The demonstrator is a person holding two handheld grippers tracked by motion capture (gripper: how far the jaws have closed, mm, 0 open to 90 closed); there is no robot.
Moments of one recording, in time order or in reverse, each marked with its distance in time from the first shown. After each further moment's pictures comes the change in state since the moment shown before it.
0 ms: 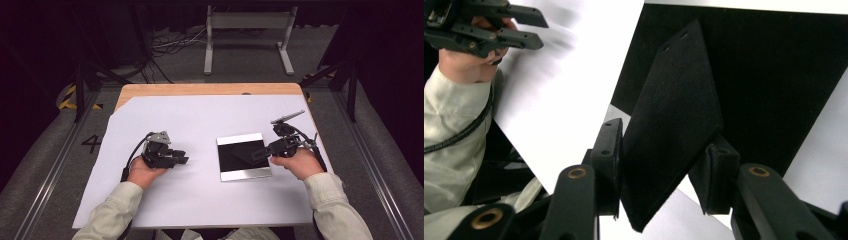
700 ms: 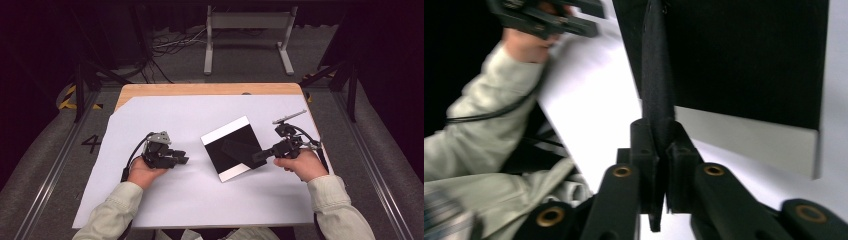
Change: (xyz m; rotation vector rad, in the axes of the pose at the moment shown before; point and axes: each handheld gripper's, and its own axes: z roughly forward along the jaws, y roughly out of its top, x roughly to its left) left arm -0.001 0.000 0.001 0.003 -0.004 -0.001; right arm 0.010 -0.006 -0.010 -0.011 0.171 -0.114
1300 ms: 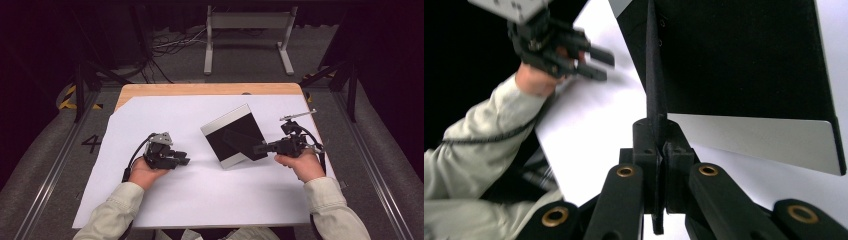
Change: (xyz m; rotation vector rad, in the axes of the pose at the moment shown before) left arm -0.001 0.000 0.004 0.013 -0.002 0.007; right arm 0.000 -0.005 -0.010 -0.216 -0.042 -0.113
